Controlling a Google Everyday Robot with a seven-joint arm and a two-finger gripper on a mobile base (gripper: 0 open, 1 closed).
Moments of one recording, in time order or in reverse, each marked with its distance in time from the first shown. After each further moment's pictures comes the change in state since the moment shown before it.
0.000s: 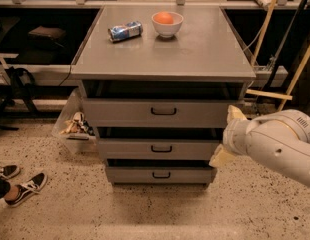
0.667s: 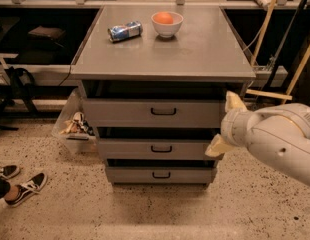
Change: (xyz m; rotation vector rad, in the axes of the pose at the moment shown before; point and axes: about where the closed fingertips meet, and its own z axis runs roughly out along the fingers) arm -0.035 -0.029 -0.033 0.106 -0.079 -0.031
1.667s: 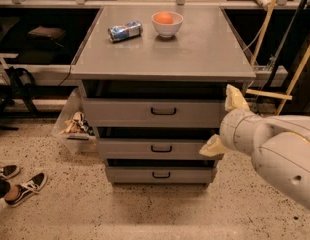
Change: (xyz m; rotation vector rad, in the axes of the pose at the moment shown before) arm -0.034 -0.003 -0.048 0.109 -0.103 -0.004
